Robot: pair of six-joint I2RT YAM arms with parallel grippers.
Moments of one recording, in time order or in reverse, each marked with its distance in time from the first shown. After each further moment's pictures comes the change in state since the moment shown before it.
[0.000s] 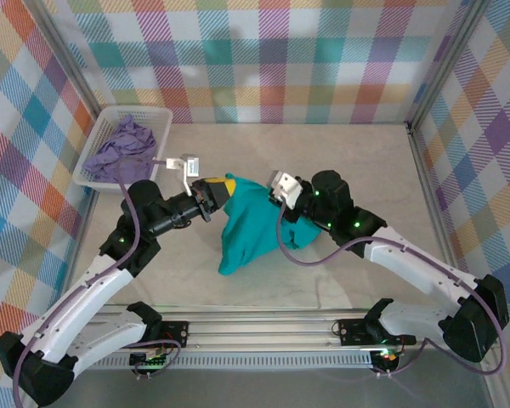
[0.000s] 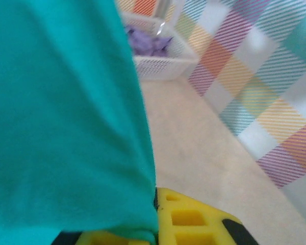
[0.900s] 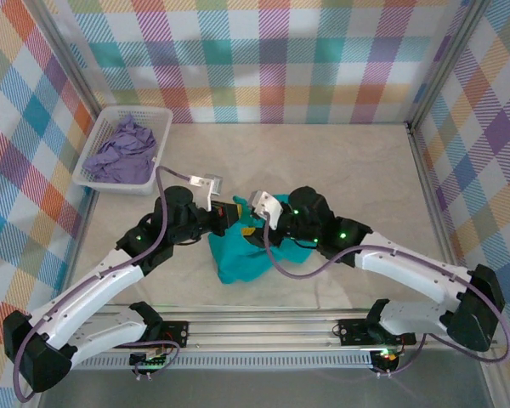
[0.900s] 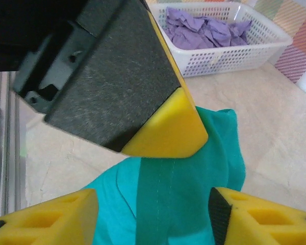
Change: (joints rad) left arm -0.124 0.081 -0.011 -0.311 -0.195 0.055; right arm 0.210 0.048 0.016 -0.087 -0.051 0.227
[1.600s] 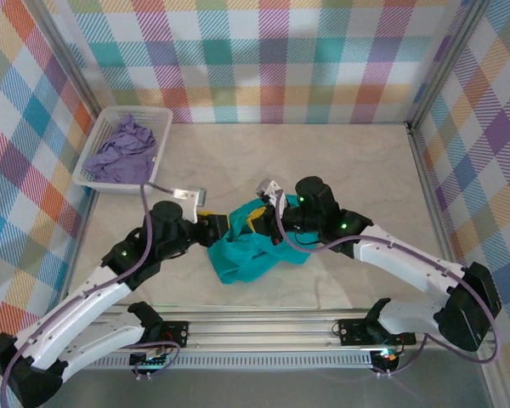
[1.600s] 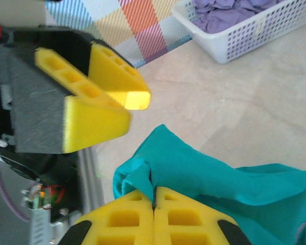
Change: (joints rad) left arm -0.008 -0.208 -0.104 -0.150 -0.178 0.009; right arm -0.151 0.034 -0.030 0.077 -0.362 0.387
